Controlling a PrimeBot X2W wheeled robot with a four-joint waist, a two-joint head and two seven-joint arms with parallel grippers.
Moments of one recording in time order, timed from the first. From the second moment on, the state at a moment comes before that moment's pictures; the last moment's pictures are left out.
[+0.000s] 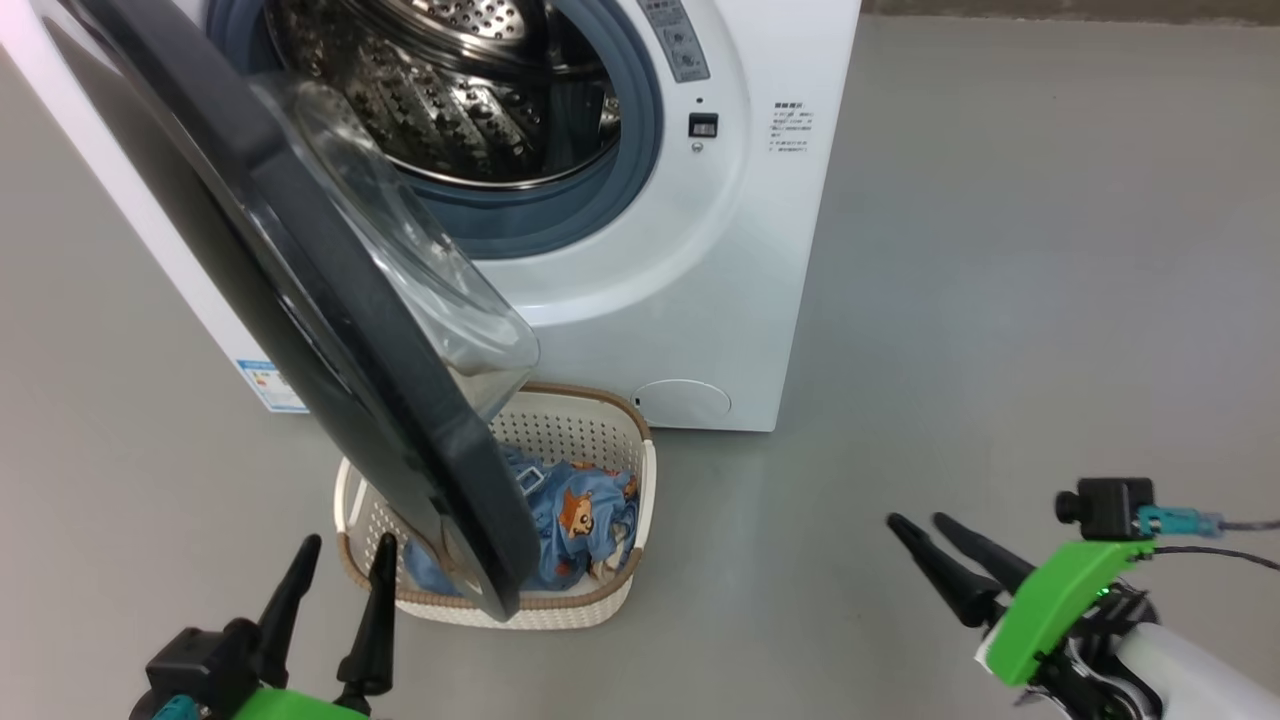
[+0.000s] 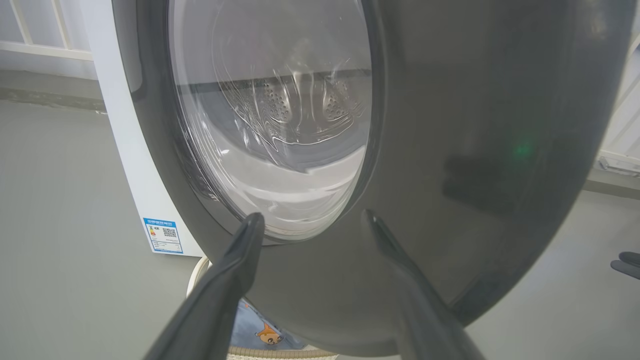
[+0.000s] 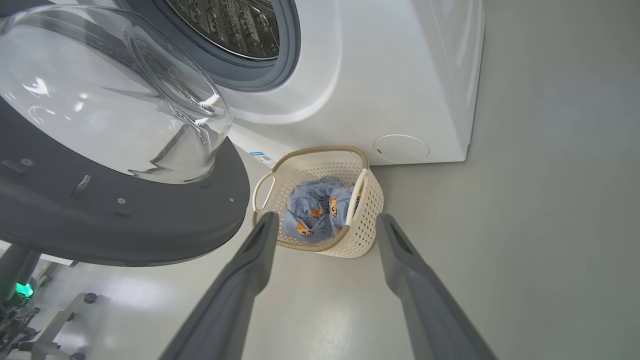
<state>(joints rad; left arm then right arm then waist) -0.04 0.15 -0.18 0.16 -0.43 -0.13 -0.26 -0.43 -0.52 0.81 0.48 1.34 0.13 -0.08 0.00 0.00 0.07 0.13</state>
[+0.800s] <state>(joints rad) 0.00 0.15 -0.16 0.16 -0.42 -0.13 -0.26 -0.12 -0.35 0.12 0.43 0.57 0.13 -0.25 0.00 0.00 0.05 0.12</state>
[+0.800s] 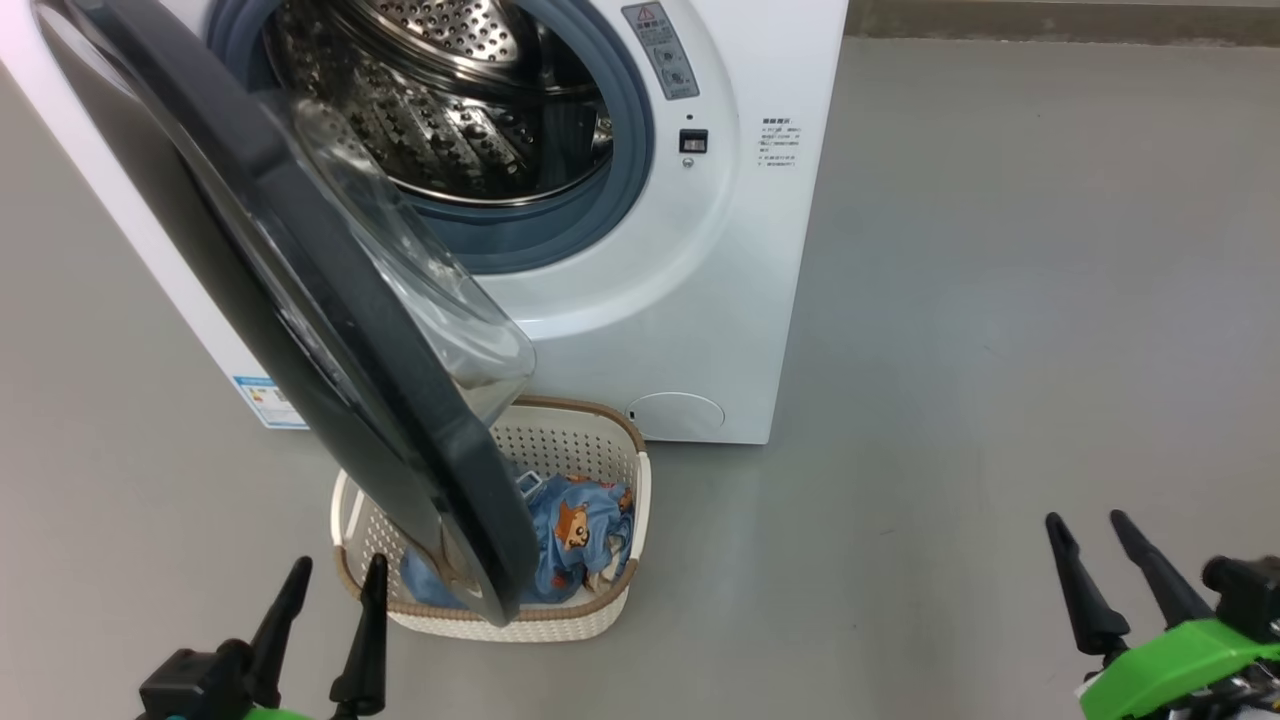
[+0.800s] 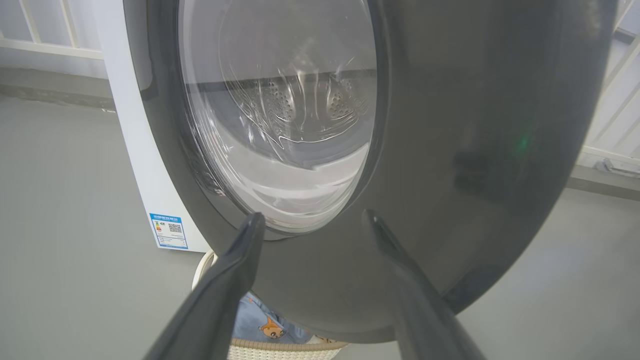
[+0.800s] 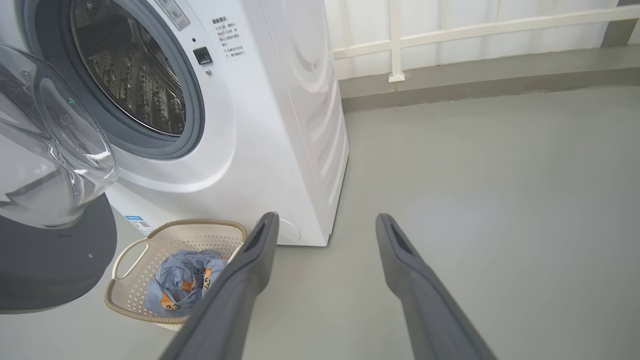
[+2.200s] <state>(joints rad) -0.10 0.07 -0.35 -0.40 -0.38 -0.13 -0.24 0.04 -0.19 -0.13 0.21 0.25 0.13 -0.25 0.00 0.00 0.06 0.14</state>
